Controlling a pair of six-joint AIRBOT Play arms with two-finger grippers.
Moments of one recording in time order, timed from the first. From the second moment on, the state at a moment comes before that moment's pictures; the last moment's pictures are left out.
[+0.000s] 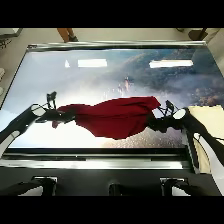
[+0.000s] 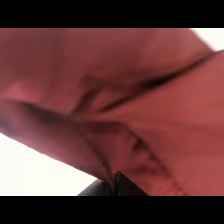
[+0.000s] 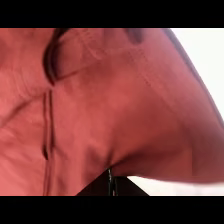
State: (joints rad) left arm -0.07 -1.31 0.88 1.00 -0.80 -1.52; right arm -0.03 -1.35 0.81 -0.95 0.84 1.57
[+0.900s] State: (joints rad) left arm 0.00 -0.81 1.90 1.14 -0.78 -1.58; right arm -0.02 -0.74 1.75 -1.42 0.80 1.68
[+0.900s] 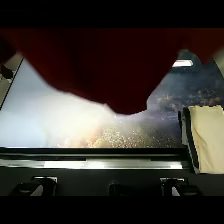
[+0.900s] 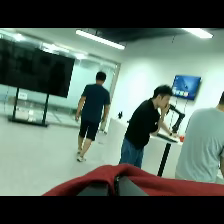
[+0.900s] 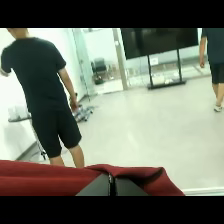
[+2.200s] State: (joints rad) left arm -0.01 -1.71 1.76 1.27 -1.21 -1.59; right arm -0.02 -1.78 1.79 -1.02 0.93 1.80
